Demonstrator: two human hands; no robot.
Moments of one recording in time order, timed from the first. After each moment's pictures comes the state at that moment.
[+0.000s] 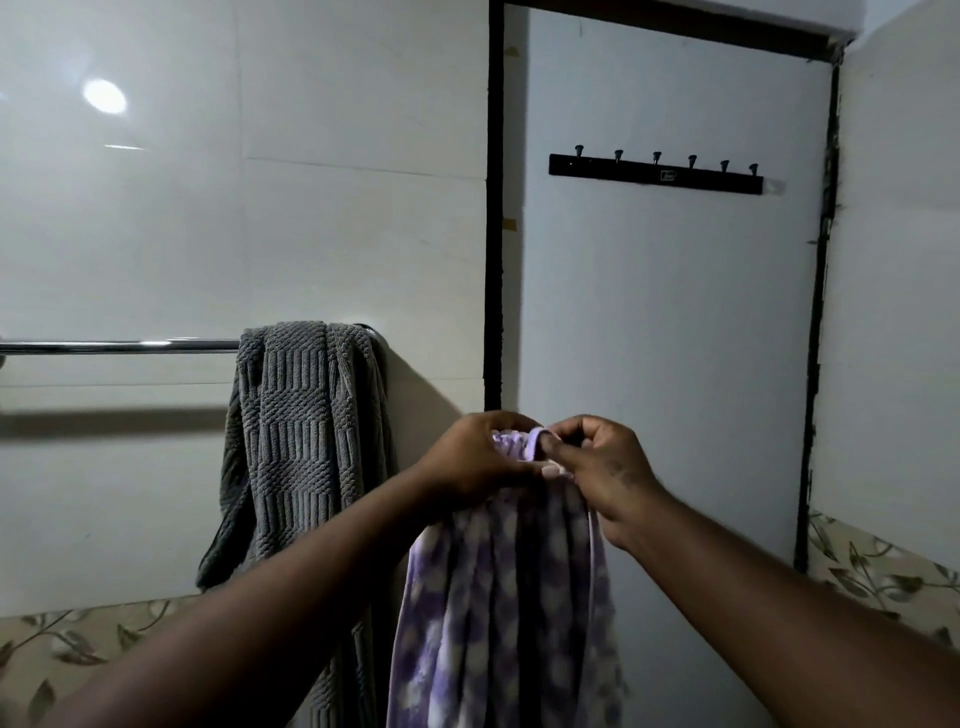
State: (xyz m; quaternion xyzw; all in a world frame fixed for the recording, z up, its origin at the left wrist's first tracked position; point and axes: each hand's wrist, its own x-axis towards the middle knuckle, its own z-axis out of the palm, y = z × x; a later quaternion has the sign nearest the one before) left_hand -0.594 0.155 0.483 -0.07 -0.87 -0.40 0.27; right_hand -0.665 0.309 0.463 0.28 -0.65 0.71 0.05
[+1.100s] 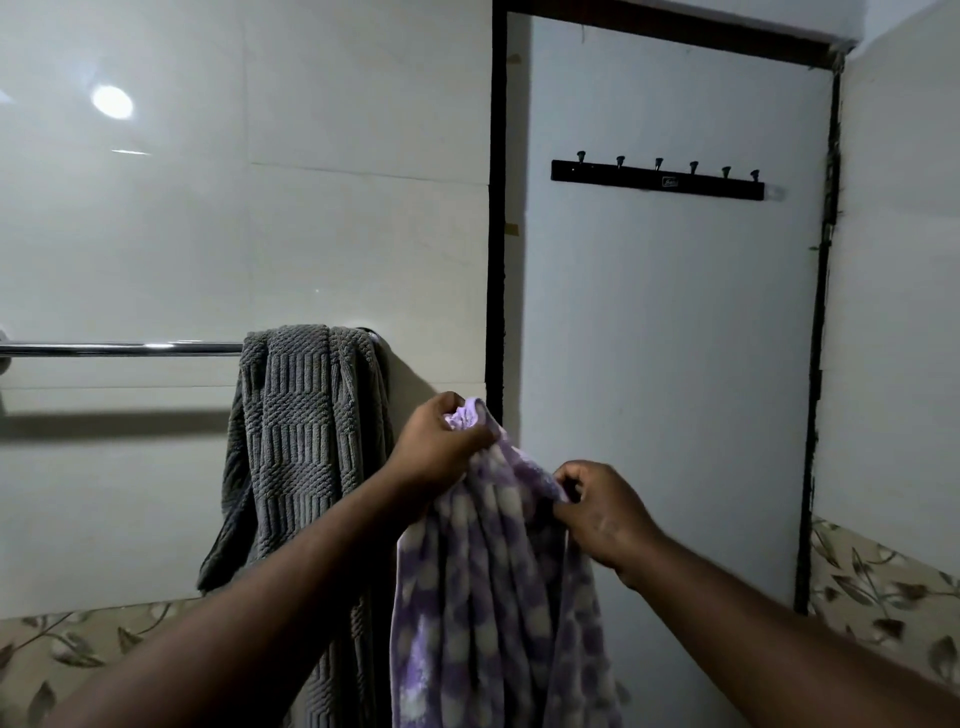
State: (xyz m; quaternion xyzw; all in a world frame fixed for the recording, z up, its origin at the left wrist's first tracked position) left_hand -0.584 0.137 0.484 0.01 -0.74 -0.56 0.37; right_hand -0.675 0.319 0.433 0.32 -0.83 0.45 0.10
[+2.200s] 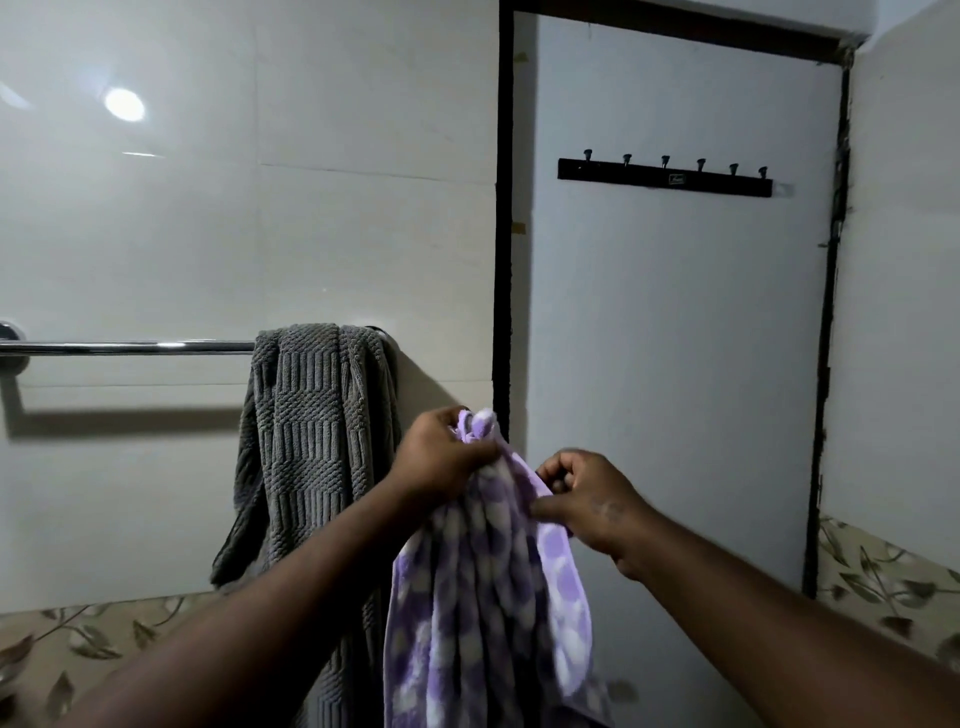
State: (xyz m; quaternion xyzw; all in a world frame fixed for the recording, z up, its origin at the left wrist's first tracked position) left_hand -0.583 0.130 0.470 0.02 -0.77 -0.50 0.38; right_hand -0.655 0.311 0.446 0.33 -0.77 0.55 -0.02
